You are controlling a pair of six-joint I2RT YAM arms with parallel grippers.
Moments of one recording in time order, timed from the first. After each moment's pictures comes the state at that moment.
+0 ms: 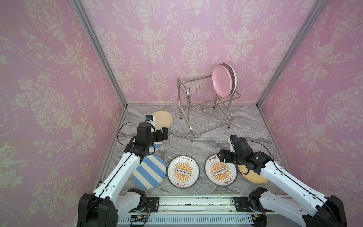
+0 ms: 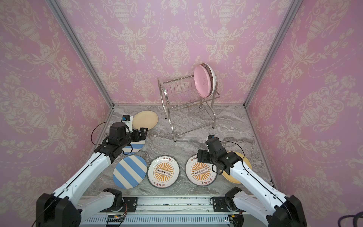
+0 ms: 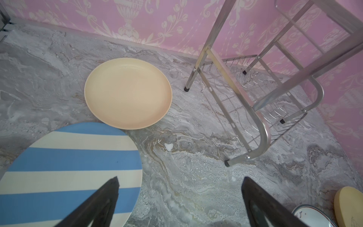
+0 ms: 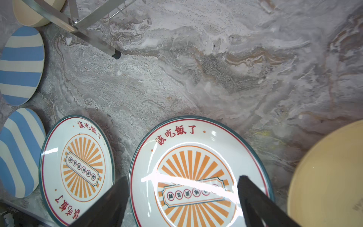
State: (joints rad) left arm -0.21 1.10 0.80 -0.25 0.07 -0.35; right arm 0.51 1.01 0.67 -0.61 -0.02 0.57
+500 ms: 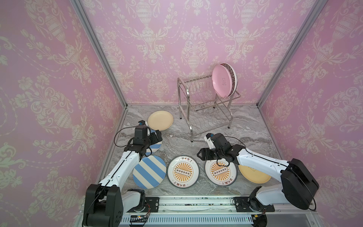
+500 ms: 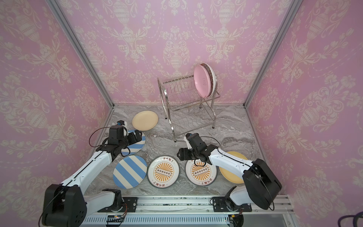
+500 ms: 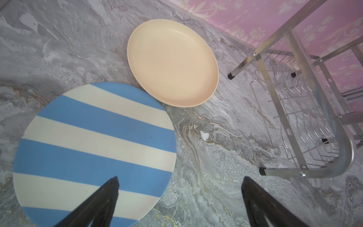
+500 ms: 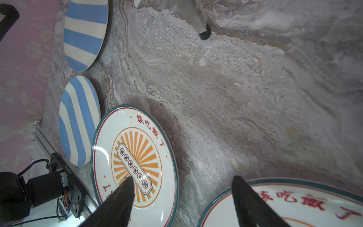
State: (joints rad) left arm -0.09 1.18 0.68 -0.21 0.08 -0.47; right arm 0.68 1.44 0.81 -0.29 -0.24 0.55
